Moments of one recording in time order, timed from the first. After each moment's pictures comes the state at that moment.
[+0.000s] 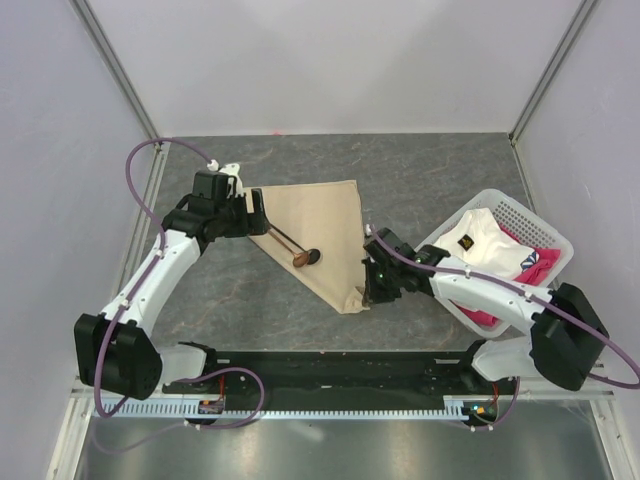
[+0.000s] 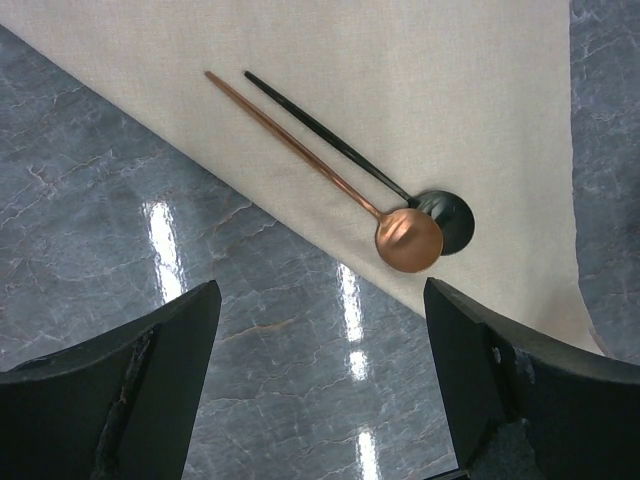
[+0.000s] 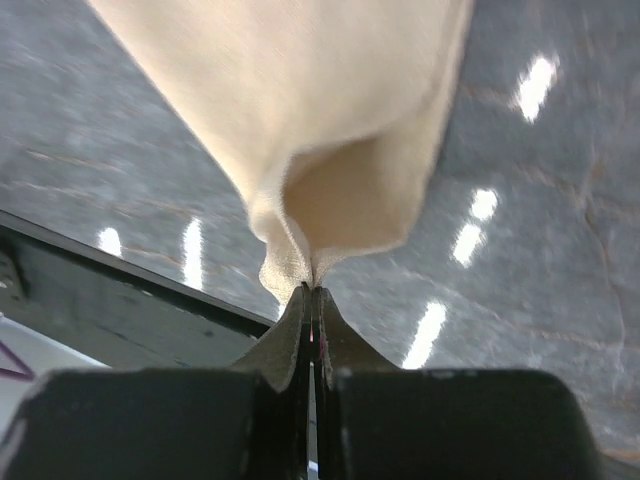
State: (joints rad) left arm -0.24 1.27 1.05 -0.57 0.10 -0.26; right arm 0.81 1.33 0.84 -0.61 -0.07 0.73
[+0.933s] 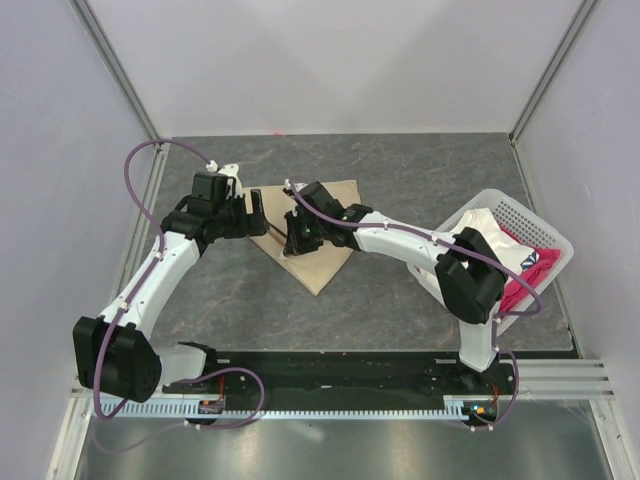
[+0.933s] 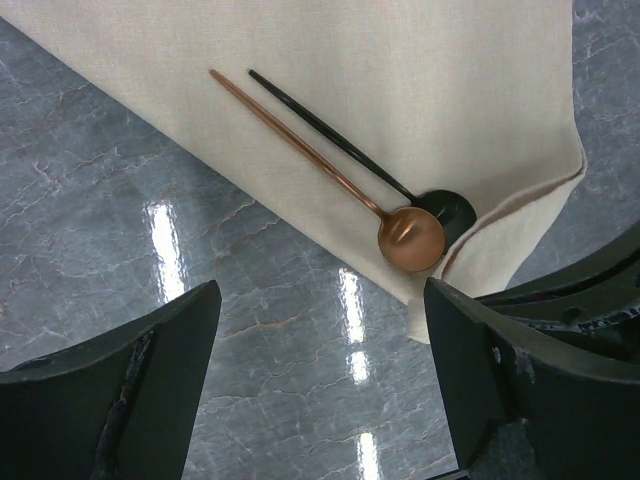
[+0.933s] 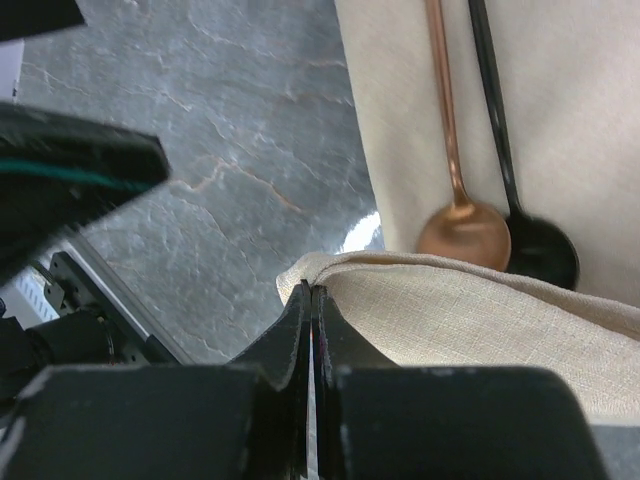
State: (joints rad) left arm -0.24 1.26 1.04 -0.57 0.09 -0.26; right arm 0.87 1.90 1.47 -0.33 -0.18 0.54
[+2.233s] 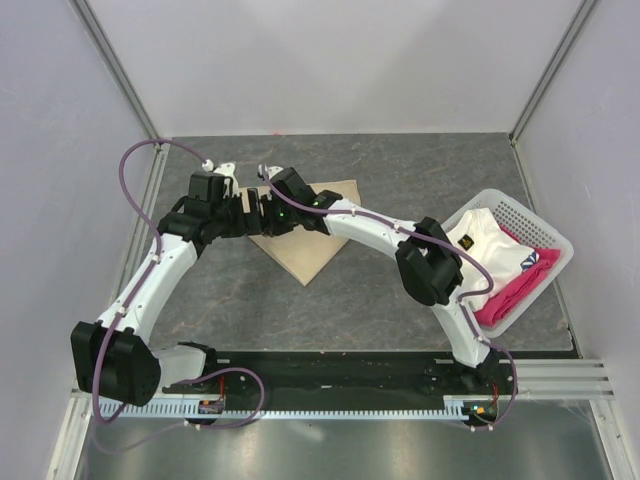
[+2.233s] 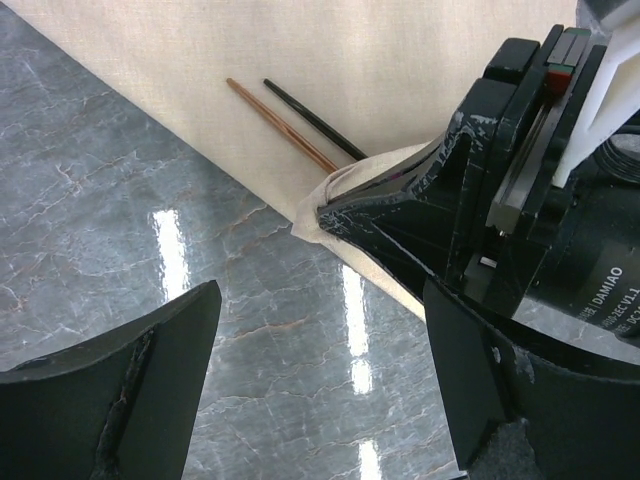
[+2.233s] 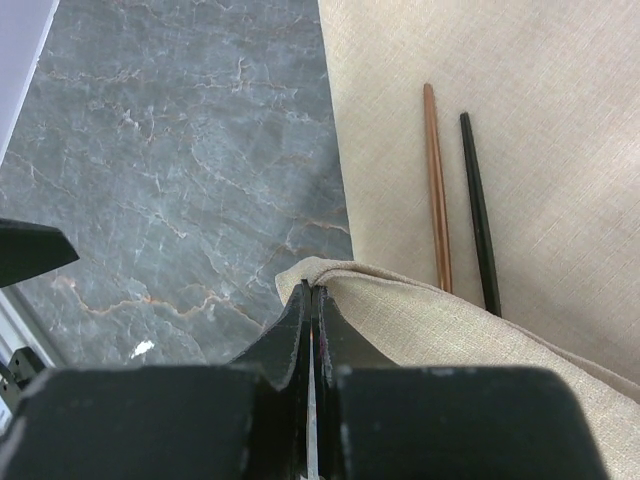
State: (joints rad) left arm -0.23 1.24 1.04 -0.57 0.07 -0.26; right arm 0.87 2.22 1.88 -0.34 -0.13 0.44
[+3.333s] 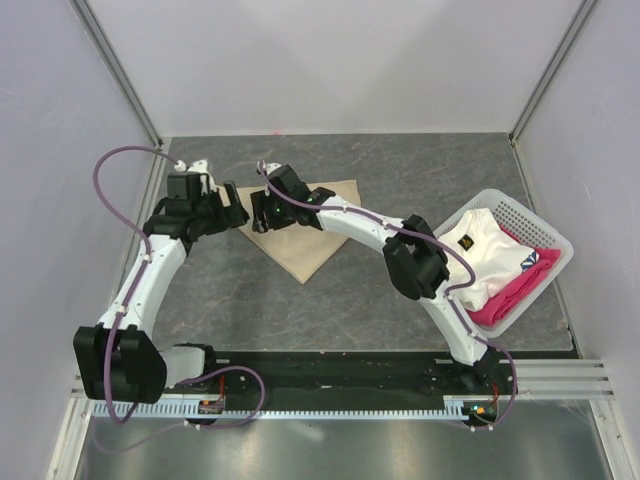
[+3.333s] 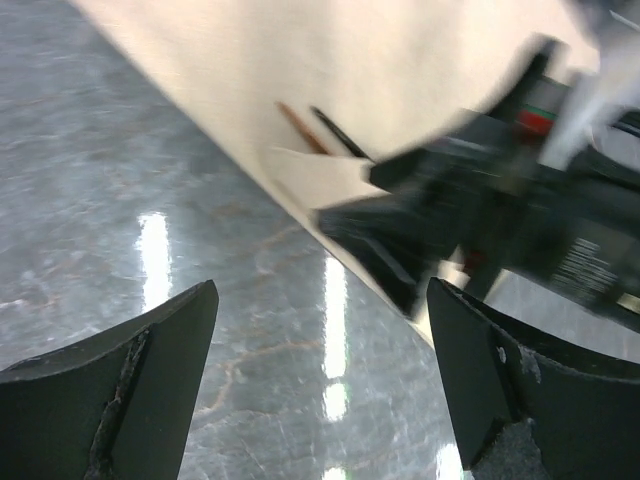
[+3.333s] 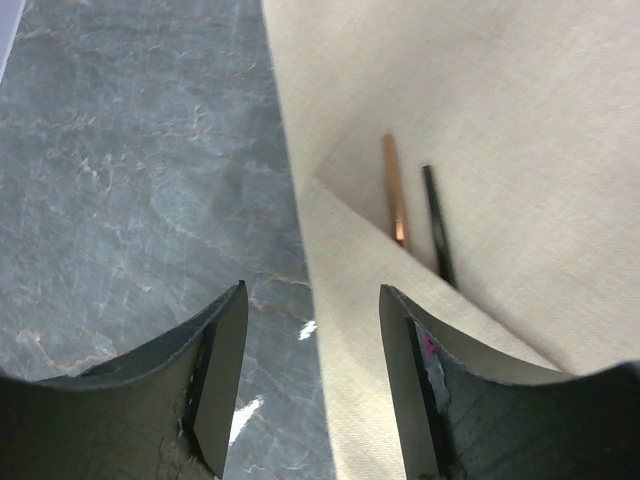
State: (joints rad) left arm -0.12 1.23 1.02 -0.53 0.09 -0.28; right arm 0.86 2.36 2.03 -0.35 -0.10 0.44
